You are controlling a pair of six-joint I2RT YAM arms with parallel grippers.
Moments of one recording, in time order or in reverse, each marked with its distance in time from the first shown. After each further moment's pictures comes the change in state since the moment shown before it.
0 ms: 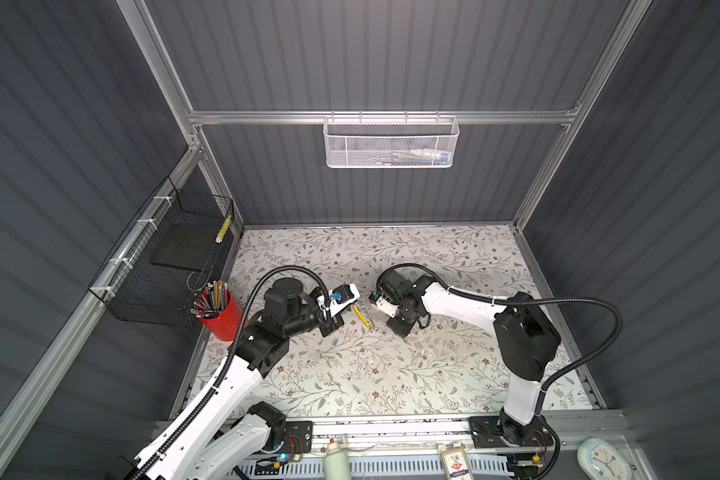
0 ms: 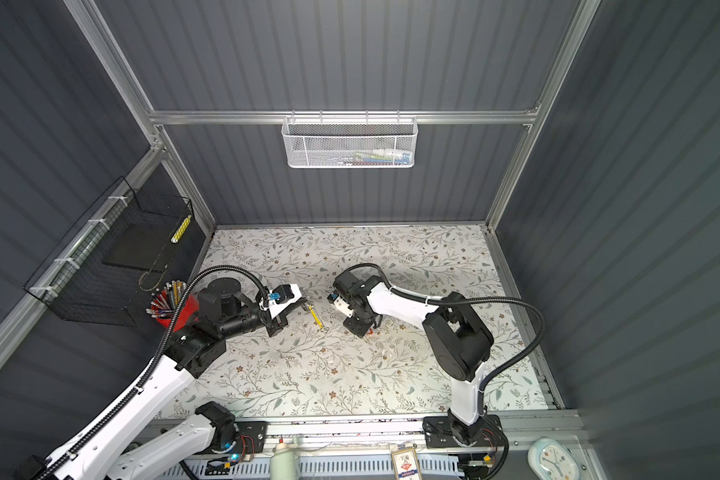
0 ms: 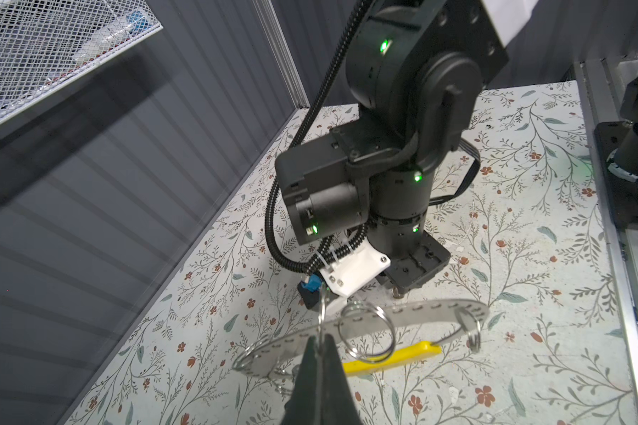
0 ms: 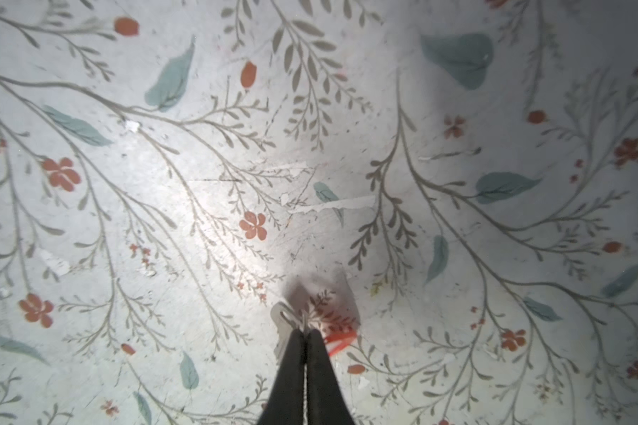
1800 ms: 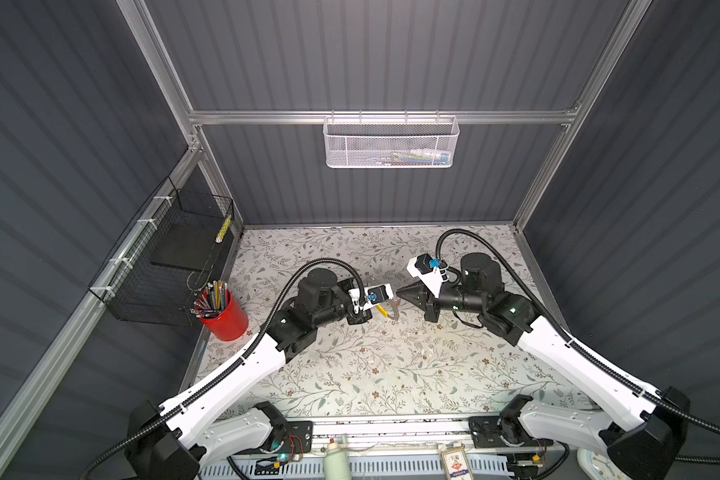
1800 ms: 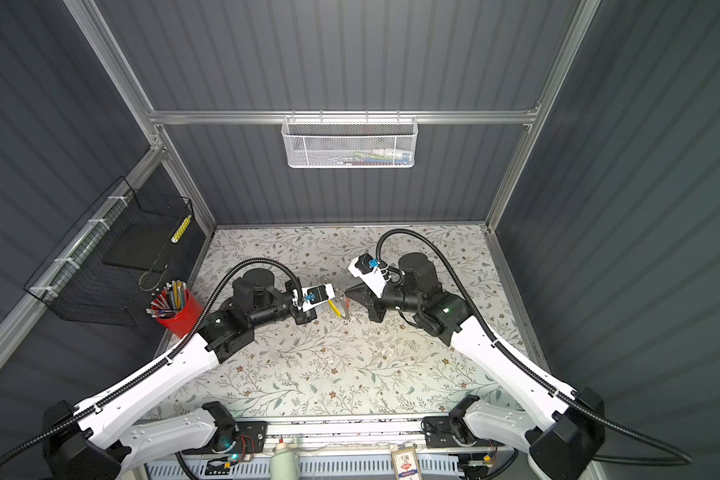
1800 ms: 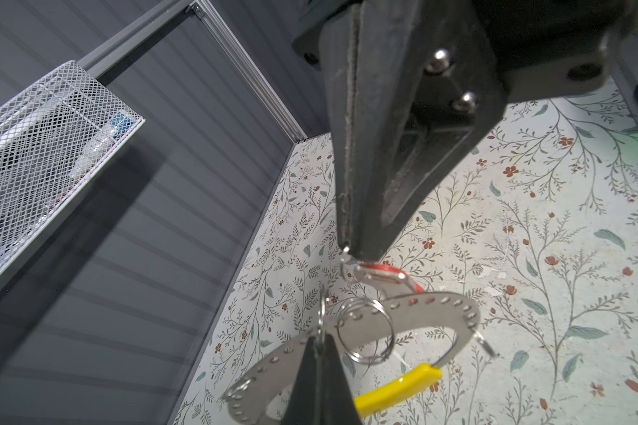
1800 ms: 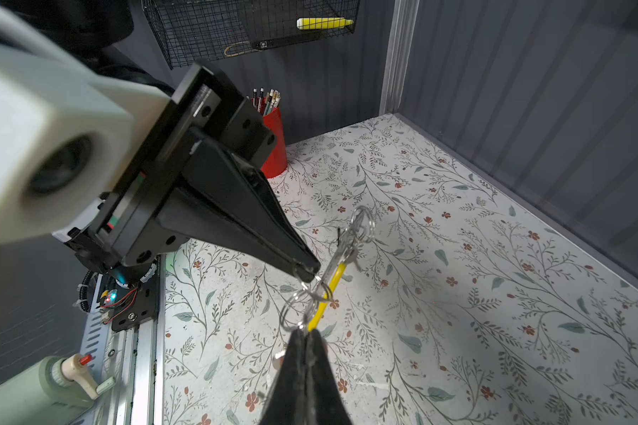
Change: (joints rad) left arm -0.215 0.217 0.111 0.176 -0.162 0.146; right arm -0.136 -0.721 -0.312 0.534 -0.550 0.049
